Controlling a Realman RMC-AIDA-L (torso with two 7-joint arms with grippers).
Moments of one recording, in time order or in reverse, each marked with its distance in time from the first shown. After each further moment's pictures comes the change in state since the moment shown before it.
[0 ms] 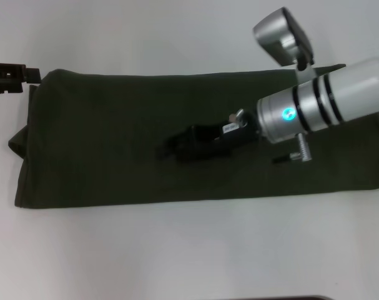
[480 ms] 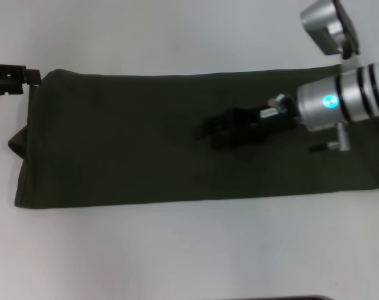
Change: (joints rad) left arm 0.002 0.000 0.000 -0.002 0.000 0.003 -0.005; right arm -0.144 -0.034 -0.002 -0.211 -0.046 -0.048 0.119
